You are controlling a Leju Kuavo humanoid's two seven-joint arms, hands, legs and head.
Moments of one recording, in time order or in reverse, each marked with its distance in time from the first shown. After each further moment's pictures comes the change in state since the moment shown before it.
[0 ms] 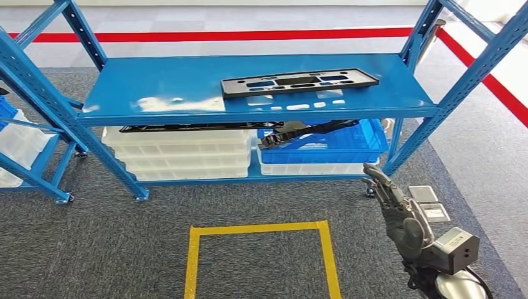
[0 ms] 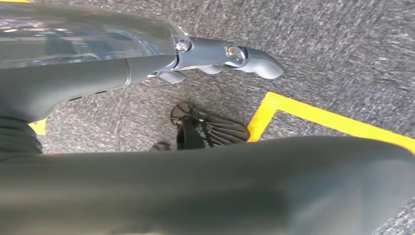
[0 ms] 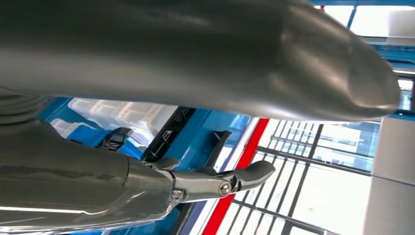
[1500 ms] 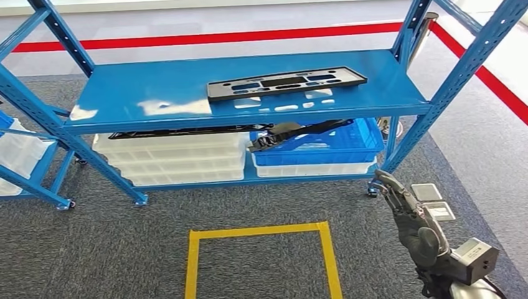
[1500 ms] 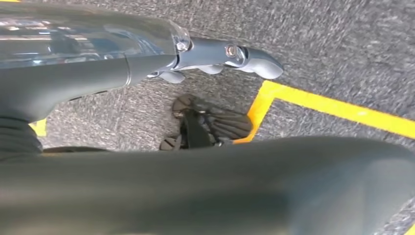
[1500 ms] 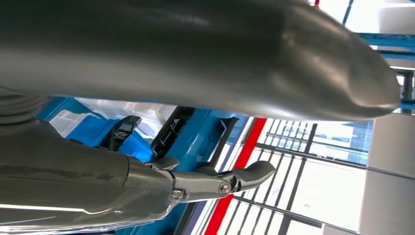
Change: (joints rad) left arm -0.008 0.000 -0.006 0.010 -0.030 0.014 -0.001; right arm 0.050 -0.038 -0.037 -0.027 -0.013 0.030 -0.039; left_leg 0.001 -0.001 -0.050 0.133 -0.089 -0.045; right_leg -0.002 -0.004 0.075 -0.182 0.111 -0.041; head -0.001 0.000
